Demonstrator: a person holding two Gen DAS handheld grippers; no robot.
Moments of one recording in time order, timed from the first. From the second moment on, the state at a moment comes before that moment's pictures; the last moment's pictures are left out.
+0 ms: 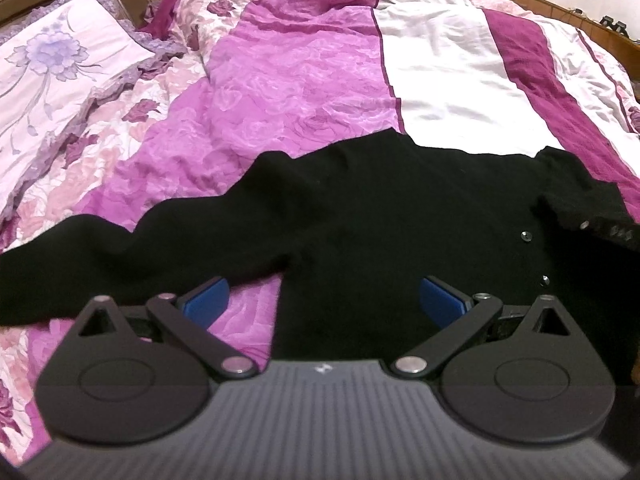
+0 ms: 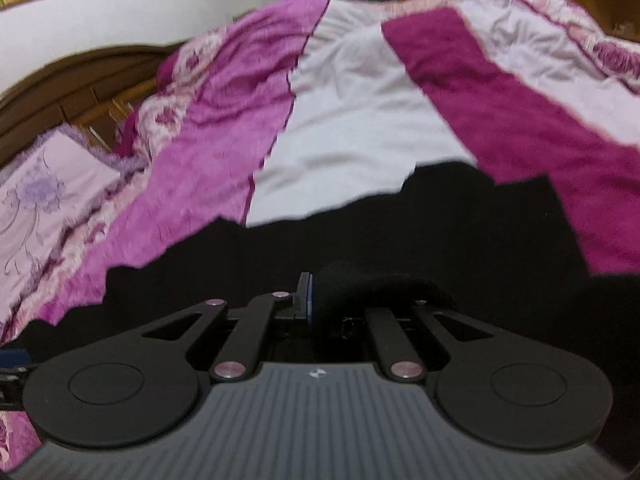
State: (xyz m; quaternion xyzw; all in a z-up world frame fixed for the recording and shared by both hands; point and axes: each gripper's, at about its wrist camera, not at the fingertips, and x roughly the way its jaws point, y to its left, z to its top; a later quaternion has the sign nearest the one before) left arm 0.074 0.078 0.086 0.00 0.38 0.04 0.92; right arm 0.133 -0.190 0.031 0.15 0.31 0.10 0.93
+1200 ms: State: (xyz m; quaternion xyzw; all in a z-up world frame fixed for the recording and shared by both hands) left arm 0.046 -0.008 0.082 0.01 0.38 -0.04 0.93; right arm -0.021 -0.286 0.085 0.23 0.29 0.06 0.93
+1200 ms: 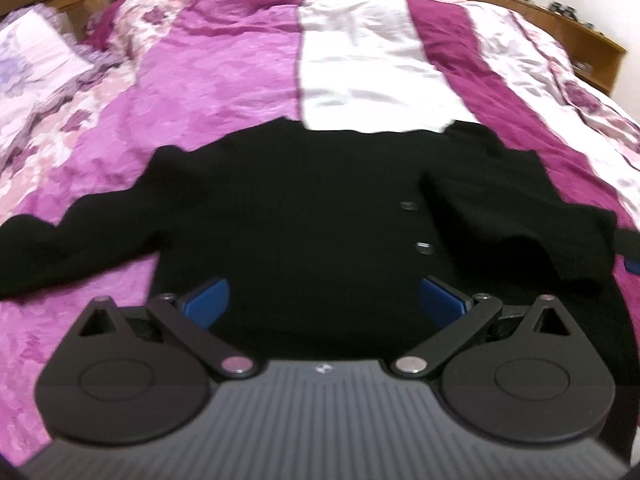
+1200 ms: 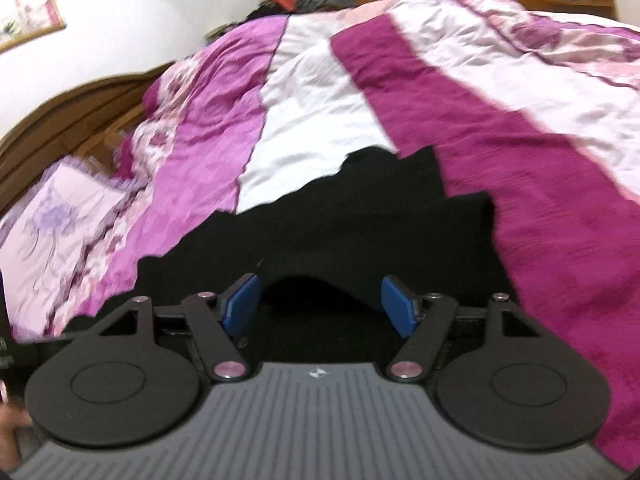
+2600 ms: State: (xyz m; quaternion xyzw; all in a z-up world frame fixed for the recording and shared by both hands) left arm 0.053 -0.249 0.029 0.16 0.35 -0.22 0.90; right arm -0.026 -0.430 0.054 0.35 0.30 -0.02 0.89
